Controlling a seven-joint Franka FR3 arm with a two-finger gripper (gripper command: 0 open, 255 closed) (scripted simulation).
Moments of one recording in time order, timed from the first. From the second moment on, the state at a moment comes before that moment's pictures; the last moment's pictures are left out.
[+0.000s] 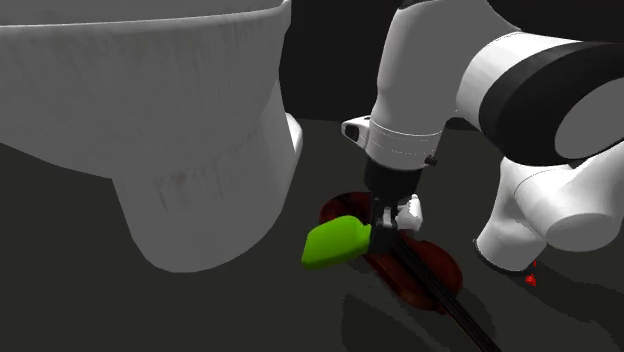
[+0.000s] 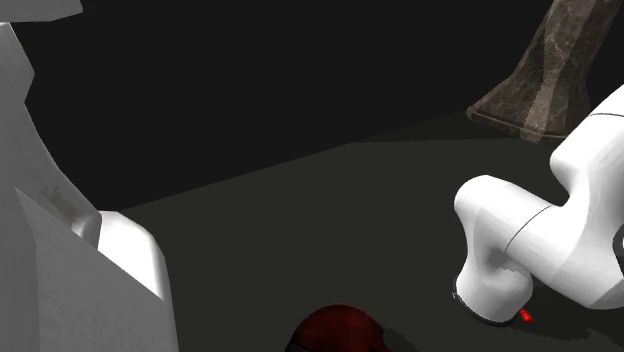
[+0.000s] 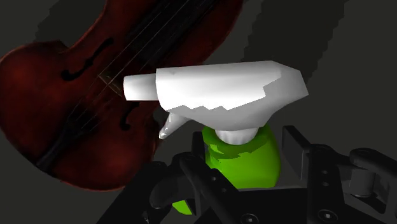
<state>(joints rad) 0.52 -0.65 0.40 -2.55 0.30 1.95 0.20</state>
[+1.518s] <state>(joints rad) 0.53 0.10 0.91 -1.92 -0.07 2.02 0.93</state>
